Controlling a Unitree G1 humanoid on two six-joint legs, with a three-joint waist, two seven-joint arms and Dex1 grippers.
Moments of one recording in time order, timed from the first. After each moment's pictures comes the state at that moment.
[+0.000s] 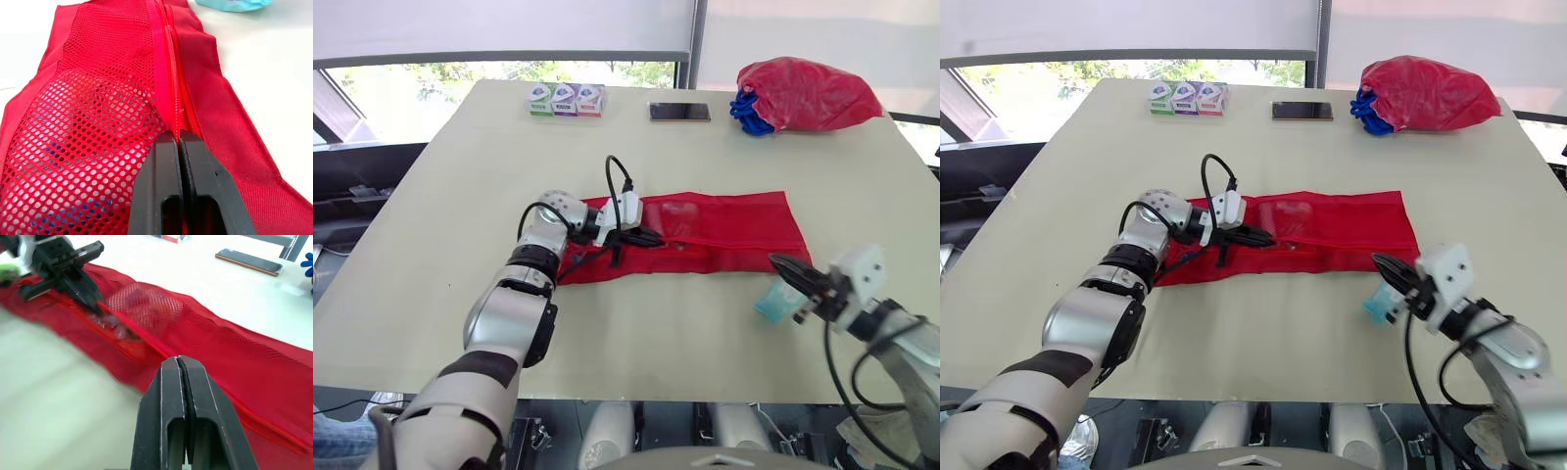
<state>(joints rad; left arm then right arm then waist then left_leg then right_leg) -1.02 0.40 -0.16 1.16 0.02 -0.48 -1.49 0.24 -0.52 -0.29 -0.66 0.45 0.44 0.68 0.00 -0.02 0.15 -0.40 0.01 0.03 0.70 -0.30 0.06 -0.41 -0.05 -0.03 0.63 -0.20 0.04</state>
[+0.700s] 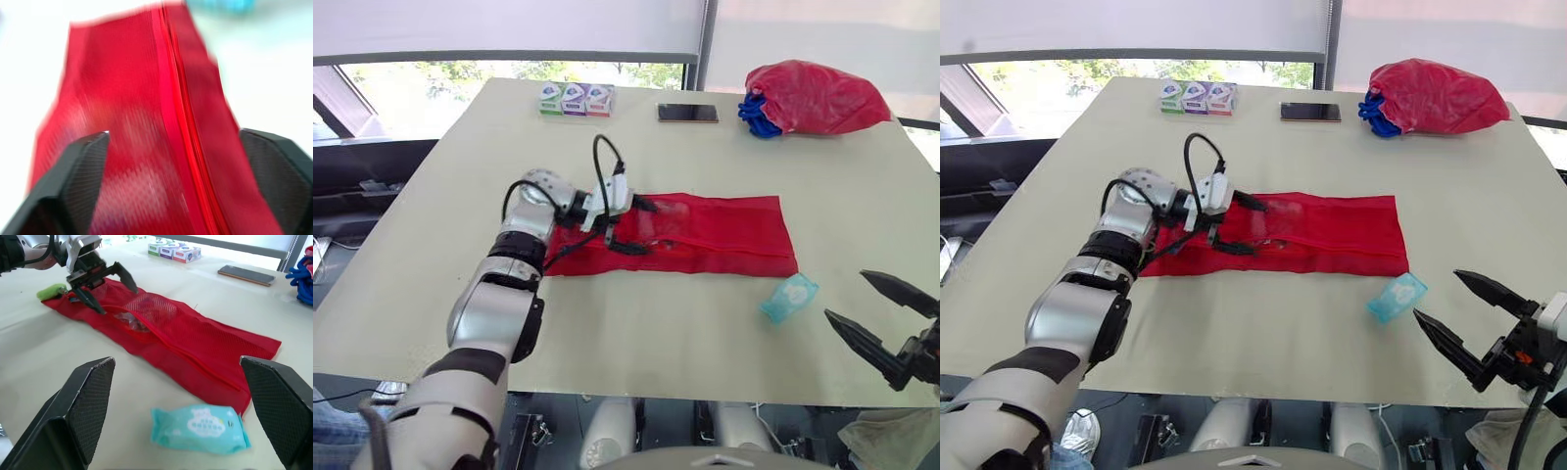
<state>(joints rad) -1.05 0.38 -0.17 0.91 -0.04 -0.35 -1.55 0.59 -0.58 -0.70 -0.80 0.83 0.37 0.82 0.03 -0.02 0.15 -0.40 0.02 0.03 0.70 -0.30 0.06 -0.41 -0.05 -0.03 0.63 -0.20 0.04</state>
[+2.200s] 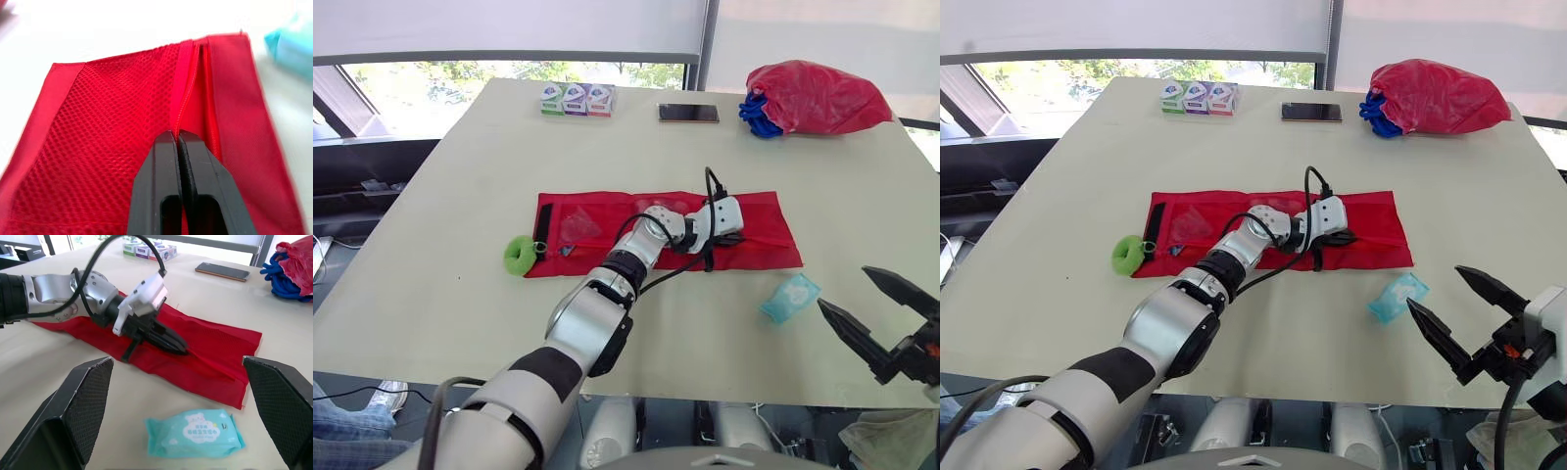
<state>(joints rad) -1.10 -0.03 -0.22 1.19 0.13 -0.20 -0.97 0.68 -0.60 -0.66 -0.93 0.86 0.44 0.56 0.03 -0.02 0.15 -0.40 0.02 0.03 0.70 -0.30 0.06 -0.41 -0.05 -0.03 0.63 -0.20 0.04</state>
